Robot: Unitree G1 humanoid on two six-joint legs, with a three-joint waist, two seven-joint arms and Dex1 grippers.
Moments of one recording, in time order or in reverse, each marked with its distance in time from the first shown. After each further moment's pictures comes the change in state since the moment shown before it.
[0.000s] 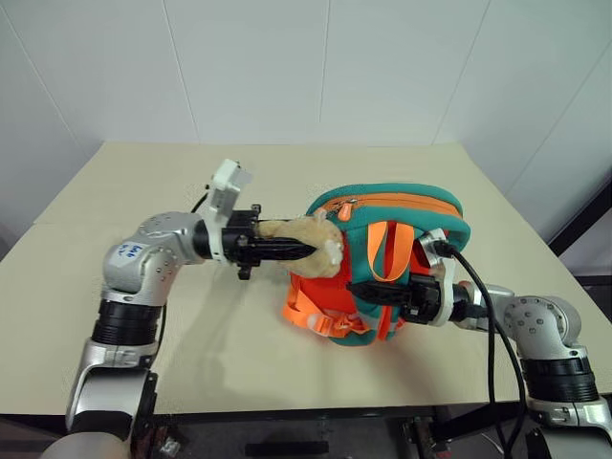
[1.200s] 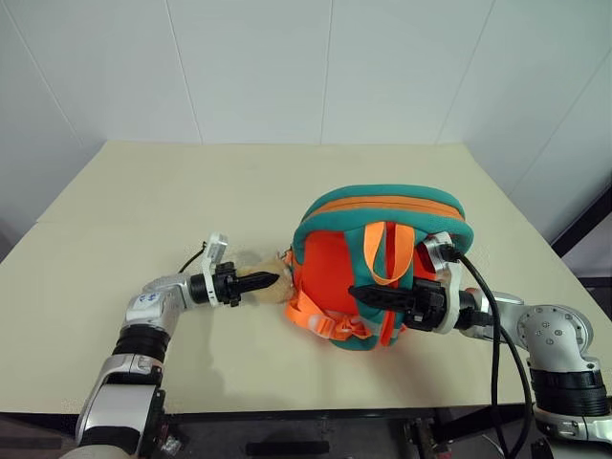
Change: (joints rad) left arm 0.113 -0.126 0.030 0.615 0.216 -0.356 0.039; right arm 0.048 0.005 -0.050 -0.080 0.104 0.024 -0.131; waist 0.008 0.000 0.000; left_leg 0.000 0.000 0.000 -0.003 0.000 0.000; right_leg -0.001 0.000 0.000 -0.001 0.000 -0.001
